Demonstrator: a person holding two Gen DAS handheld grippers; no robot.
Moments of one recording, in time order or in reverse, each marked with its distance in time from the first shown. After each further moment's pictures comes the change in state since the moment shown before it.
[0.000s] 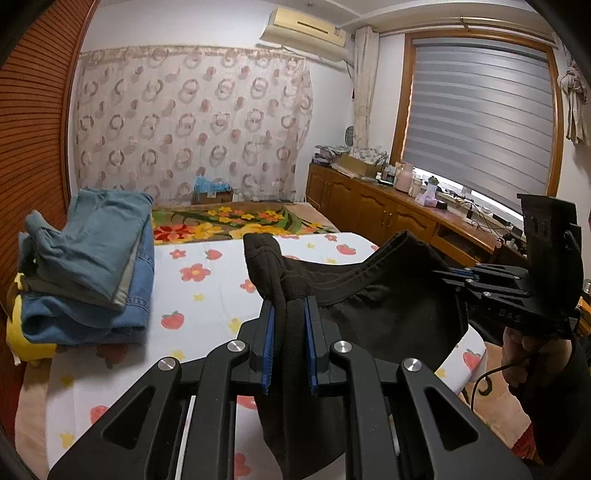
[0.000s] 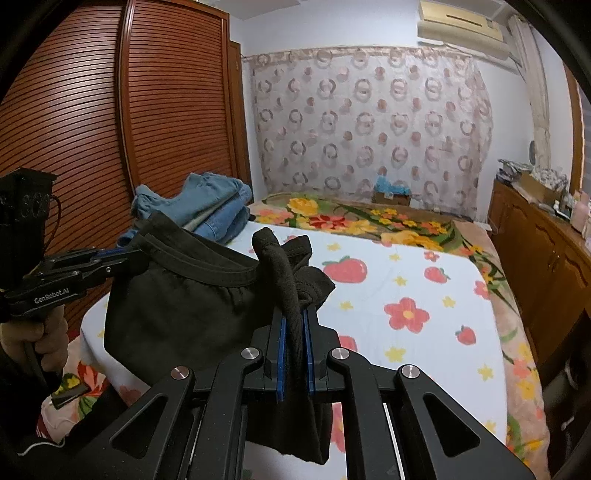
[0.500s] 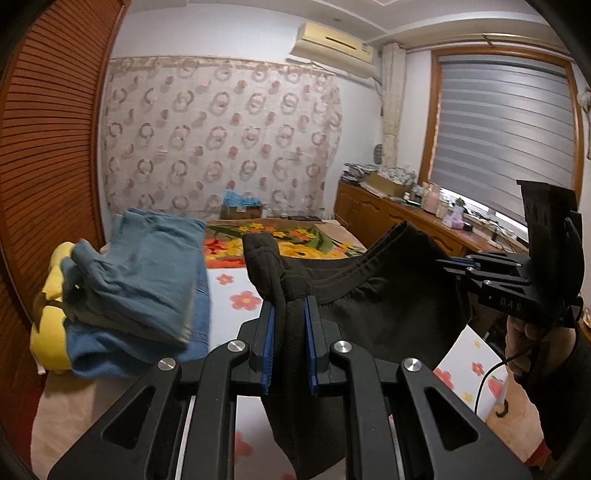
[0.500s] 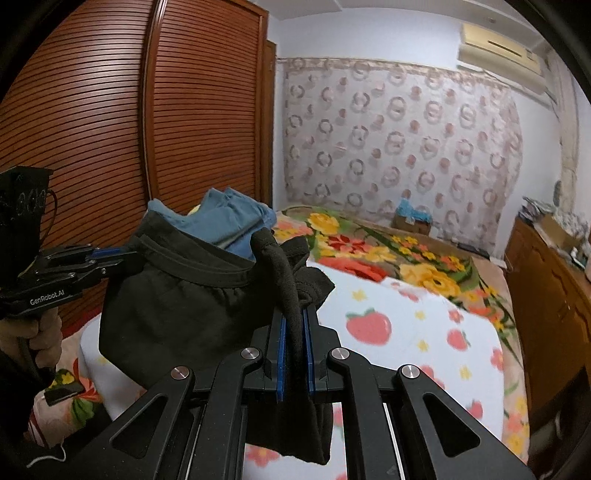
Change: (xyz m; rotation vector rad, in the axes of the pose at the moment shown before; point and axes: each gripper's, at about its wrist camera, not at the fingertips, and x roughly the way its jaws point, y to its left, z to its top) left arm -0.006 0.063 0.030 -0.049 -0.058 0.101; right arm 0.050 0.013 0.063 -0.130 -0.016 0.053
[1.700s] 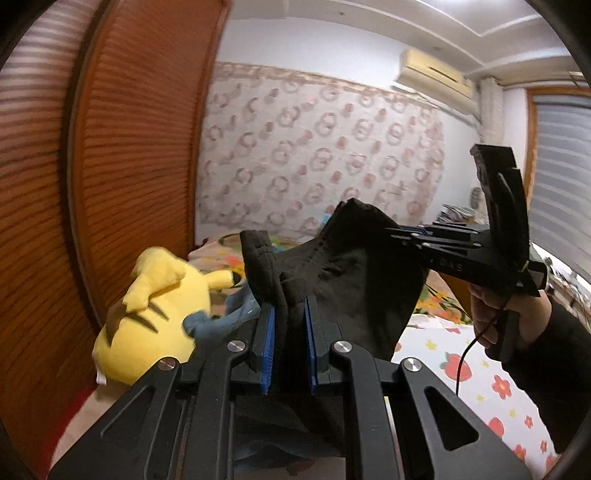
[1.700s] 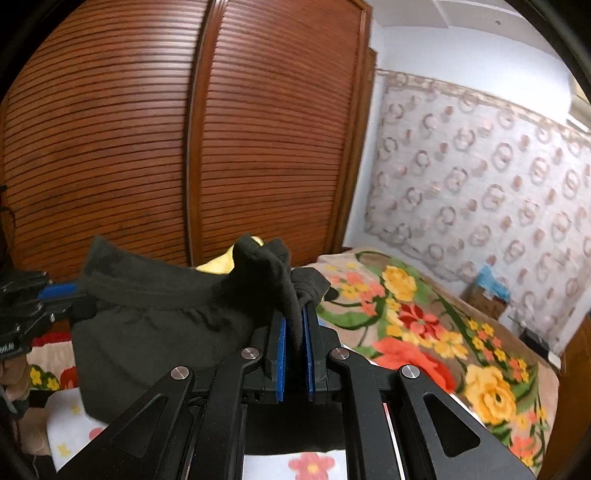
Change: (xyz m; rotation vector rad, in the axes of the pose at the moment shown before) left arm 0.028 0.121 0.027 -0.190 -0.091 0.350; right arm 0.243 -0.029 0.128 -0.262 -0.045 0.282
